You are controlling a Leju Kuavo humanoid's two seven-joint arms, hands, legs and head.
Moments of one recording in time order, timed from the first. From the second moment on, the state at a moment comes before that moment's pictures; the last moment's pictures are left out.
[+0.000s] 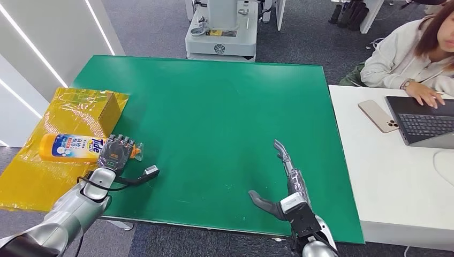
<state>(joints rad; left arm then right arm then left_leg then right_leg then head) -0.60 0.30 -0.62 -0.50 -1.56 0.61 0.20 -0.11 -0.10 0.56 -1.53 0.22 -0.26 -0.37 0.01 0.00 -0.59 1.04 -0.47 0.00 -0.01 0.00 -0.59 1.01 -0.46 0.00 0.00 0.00</state>
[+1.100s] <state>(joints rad) -0.59 0.16 -0.43 -0.50 -1.16 0.69 -0.28 -0.13 -0.08 0.56 -1.54 0.25 -0.23 -0.35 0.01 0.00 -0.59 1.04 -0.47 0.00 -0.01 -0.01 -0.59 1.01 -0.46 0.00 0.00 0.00</state>
